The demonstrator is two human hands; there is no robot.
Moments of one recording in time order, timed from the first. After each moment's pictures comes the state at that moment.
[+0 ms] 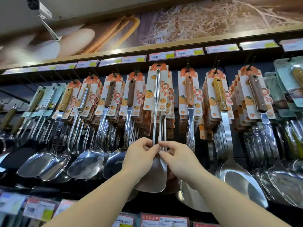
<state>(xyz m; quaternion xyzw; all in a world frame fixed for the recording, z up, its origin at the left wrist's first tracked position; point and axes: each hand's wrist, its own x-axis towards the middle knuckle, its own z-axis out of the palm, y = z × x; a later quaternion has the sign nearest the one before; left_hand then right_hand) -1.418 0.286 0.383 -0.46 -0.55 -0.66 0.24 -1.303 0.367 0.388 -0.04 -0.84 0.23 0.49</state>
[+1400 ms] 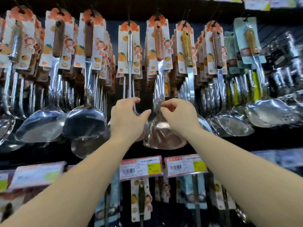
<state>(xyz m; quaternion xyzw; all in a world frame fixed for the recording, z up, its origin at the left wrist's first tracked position) -1.392 0.311 0.361 -0.49 -0.57 -0.55 0.36 -1.255 0.387 0.365 -0.22 -0.75 0.07 0.62</state>
